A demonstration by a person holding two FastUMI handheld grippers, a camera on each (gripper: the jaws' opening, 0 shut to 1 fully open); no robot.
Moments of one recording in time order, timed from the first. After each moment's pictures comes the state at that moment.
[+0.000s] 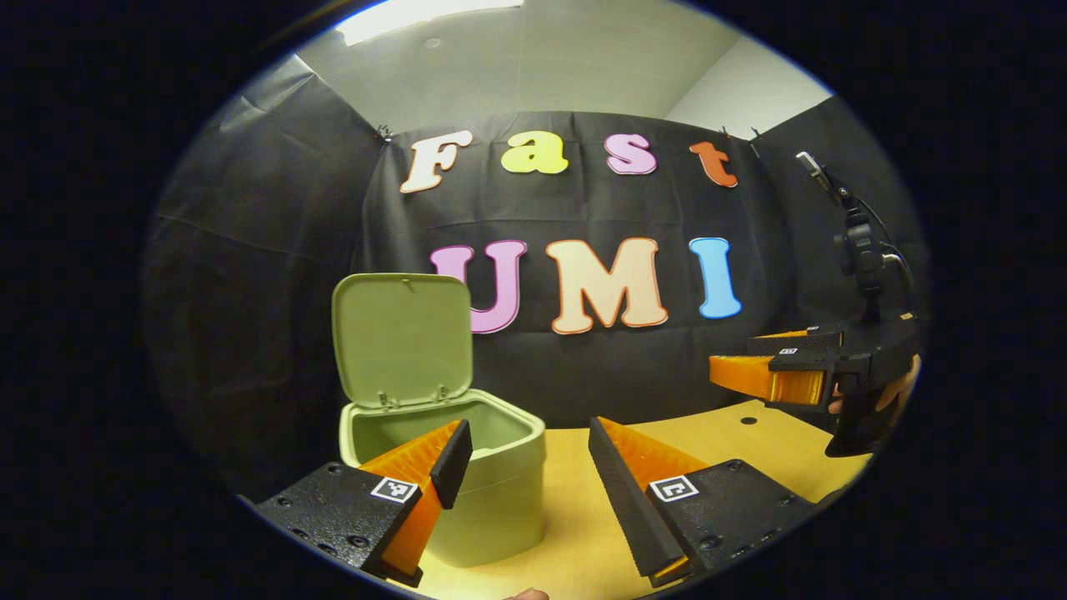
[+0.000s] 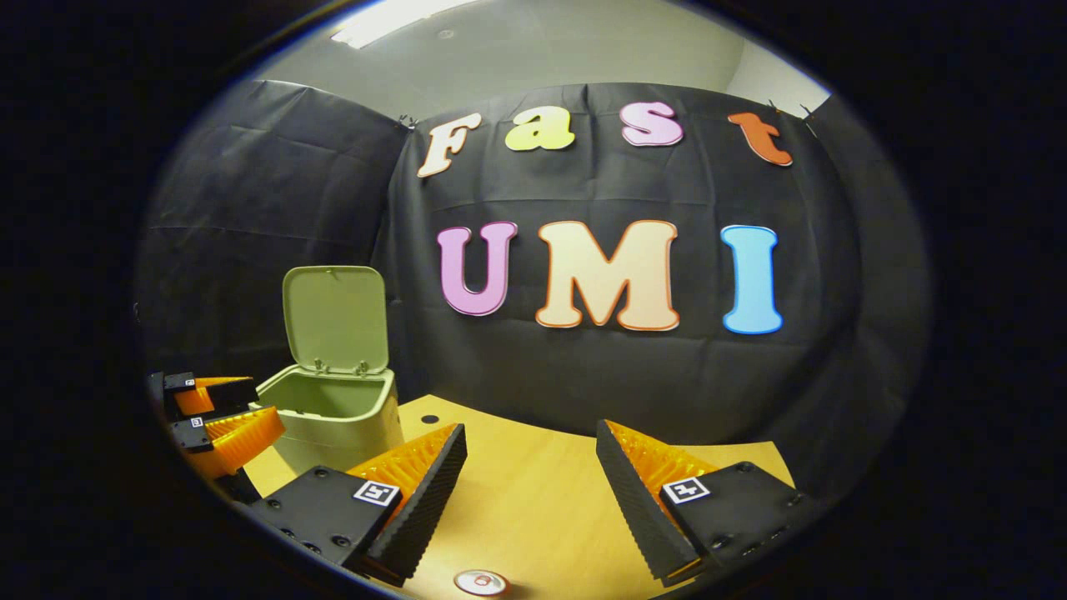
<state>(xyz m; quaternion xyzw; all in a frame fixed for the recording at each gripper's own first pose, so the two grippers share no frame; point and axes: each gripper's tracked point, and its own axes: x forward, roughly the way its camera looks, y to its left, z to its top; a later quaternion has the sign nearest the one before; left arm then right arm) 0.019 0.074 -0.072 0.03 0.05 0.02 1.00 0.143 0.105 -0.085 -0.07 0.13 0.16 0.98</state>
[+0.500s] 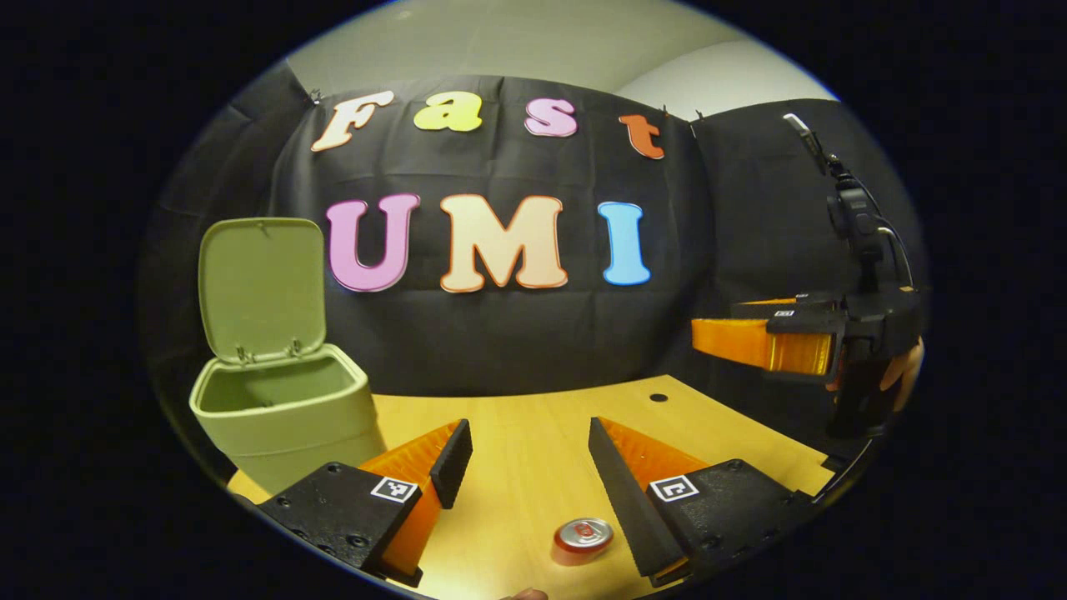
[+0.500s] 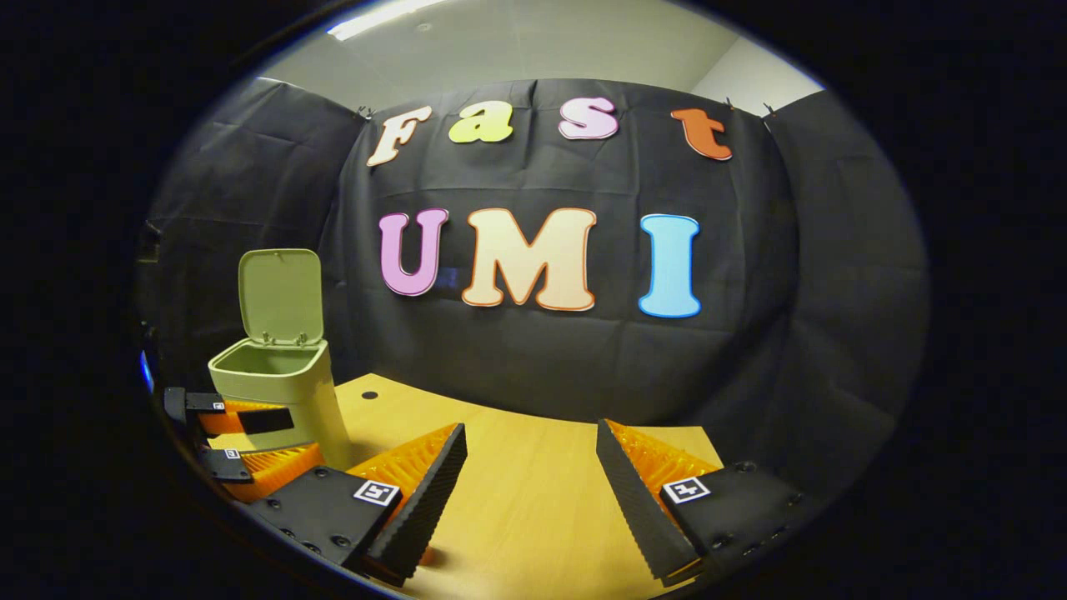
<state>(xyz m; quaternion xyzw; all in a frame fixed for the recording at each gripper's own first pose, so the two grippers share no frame) 0.035 -0.057 -0.145 -0.01 0.13 -0.12 0.98 0.113 -0.017 -0.093 -0.08 0.15 0.07 0.98</state>
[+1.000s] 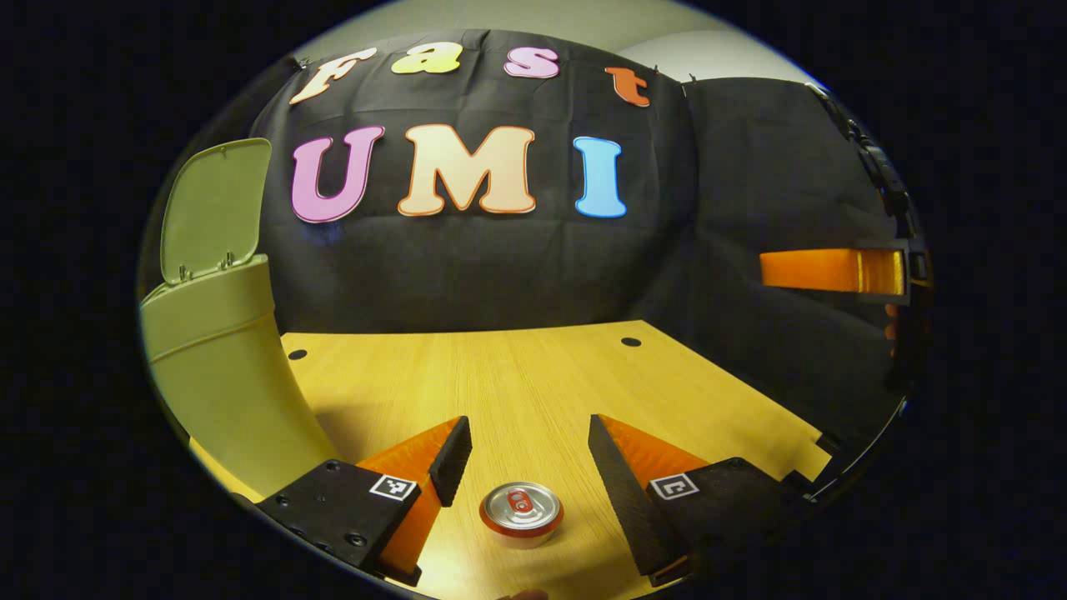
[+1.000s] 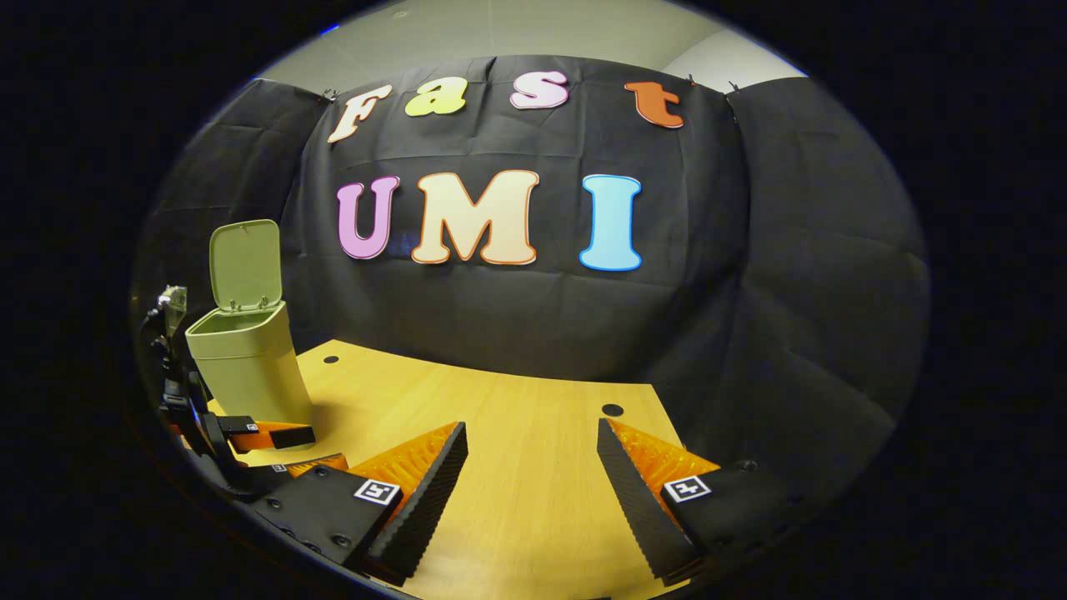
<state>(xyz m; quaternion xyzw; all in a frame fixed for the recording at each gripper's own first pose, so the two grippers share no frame) 0.031 -0.109 -0.250 -0.02 0.22 -0.14 0.97 0.071 -0.110 -0.123 -0.08 0.21 0.01 0.98</state>
